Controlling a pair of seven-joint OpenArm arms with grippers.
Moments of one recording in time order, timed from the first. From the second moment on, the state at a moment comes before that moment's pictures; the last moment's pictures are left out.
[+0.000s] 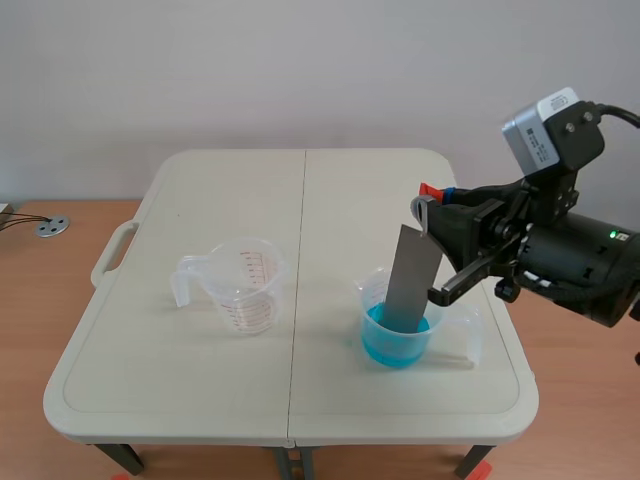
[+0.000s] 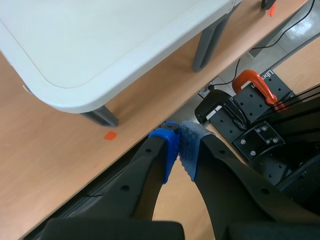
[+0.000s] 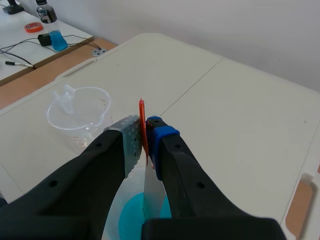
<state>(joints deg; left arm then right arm) 63.2 -40.5 -13.5 99.3 -9.5 -29.8 -17.4 -13.0 11.4 6.9 97.3 7.4 45.3 -1.3</state>
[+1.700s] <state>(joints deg) 63.1 -40.5 -13.5 99.3 -9.5 -29.8 -17.4 -9.5 11.4 6.3 88.4 0.7 45.0 5.0</state>
